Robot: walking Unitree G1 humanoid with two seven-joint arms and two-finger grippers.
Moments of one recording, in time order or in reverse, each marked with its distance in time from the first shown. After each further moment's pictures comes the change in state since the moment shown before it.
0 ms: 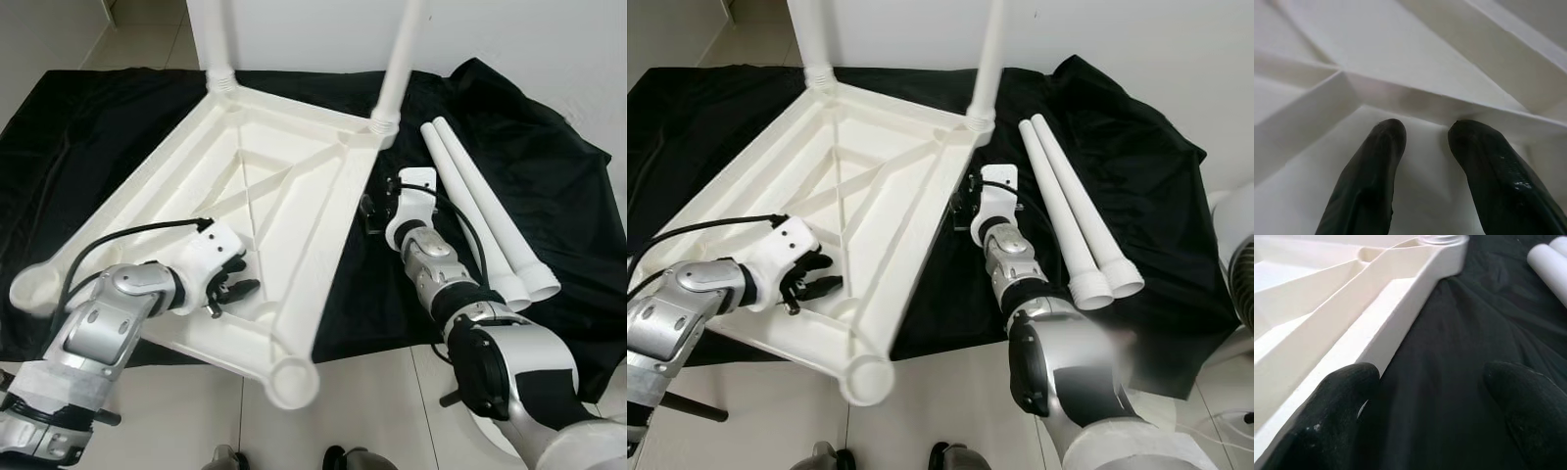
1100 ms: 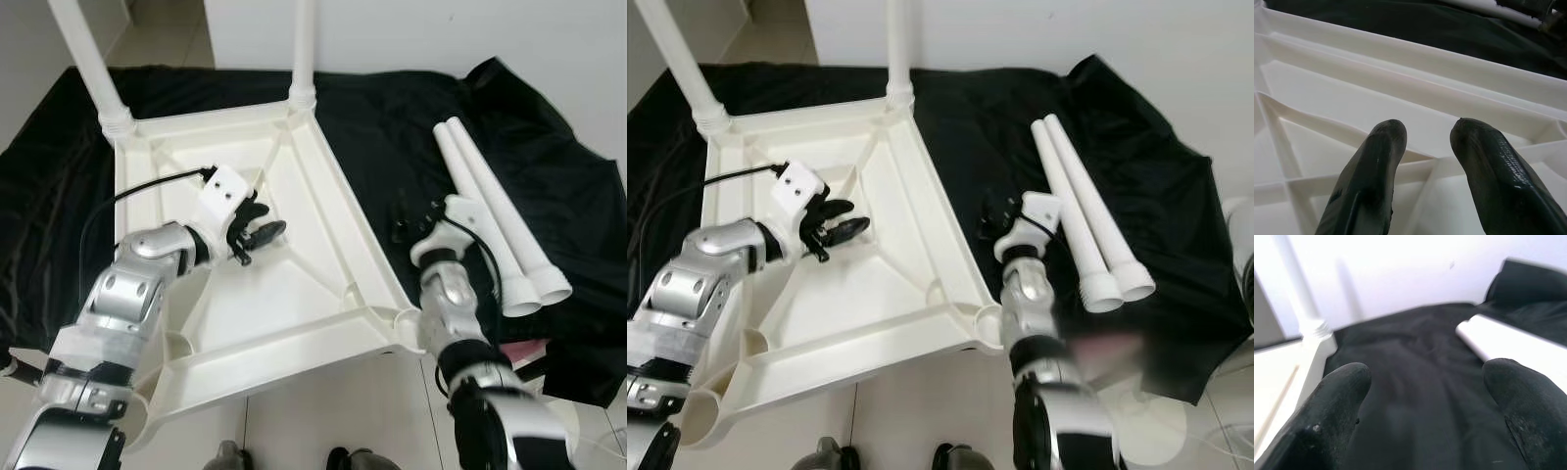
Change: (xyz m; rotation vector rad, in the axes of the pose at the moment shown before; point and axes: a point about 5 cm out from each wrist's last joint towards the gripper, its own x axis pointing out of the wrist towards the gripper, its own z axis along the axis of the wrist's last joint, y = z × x) left arm -0.003 0.031 0.035 -0.047 -0.298 0.140; right arm -0.062 -0.049 -0.009 0.132 -0.446 -0.193
